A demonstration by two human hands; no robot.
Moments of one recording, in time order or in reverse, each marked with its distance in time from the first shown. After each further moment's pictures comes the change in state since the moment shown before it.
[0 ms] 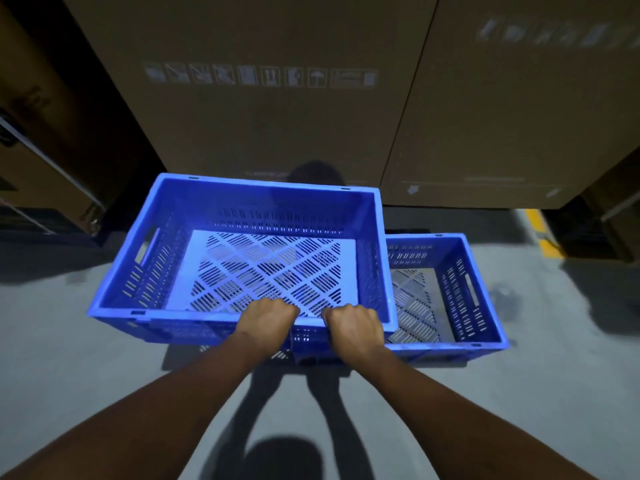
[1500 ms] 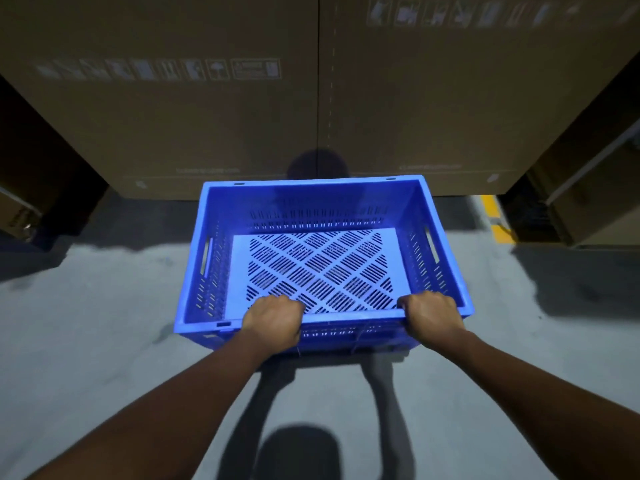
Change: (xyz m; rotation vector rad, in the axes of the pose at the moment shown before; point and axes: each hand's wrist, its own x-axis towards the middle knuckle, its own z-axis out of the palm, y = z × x) left_hand 0.060 0.161 -0.041 -0.008 0.028 0.063; right_hand -0.076 0.279 0.003 -0.112 -0.113 0.216
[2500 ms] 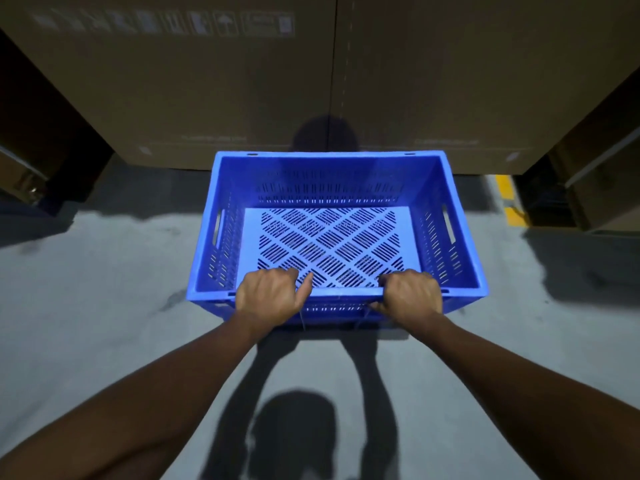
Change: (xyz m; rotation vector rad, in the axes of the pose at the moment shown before) left_hand -0.006 -0.008 0.028 -0.188 0.341 -0.204; right_hand 0.005 -0.048 0.004 -0.080 0.131 -0.021
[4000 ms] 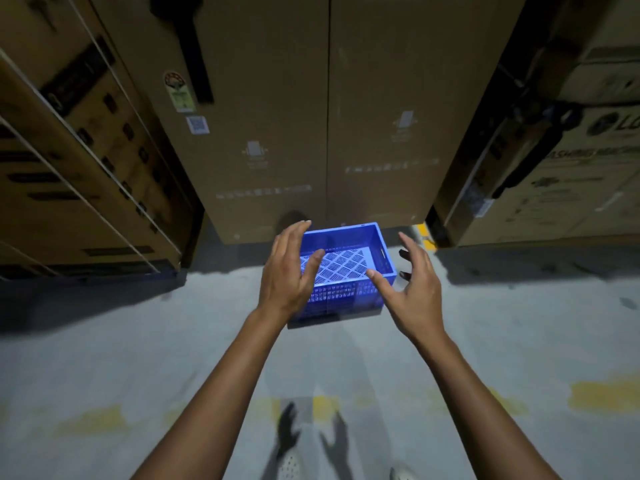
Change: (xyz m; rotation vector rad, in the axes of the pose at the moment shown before) left_hand -0.366 -0.011 -0.637 -0.737 0.458 0.191; right_hand -0.521 -0.101 -0.551 1.105 0.721 0.241
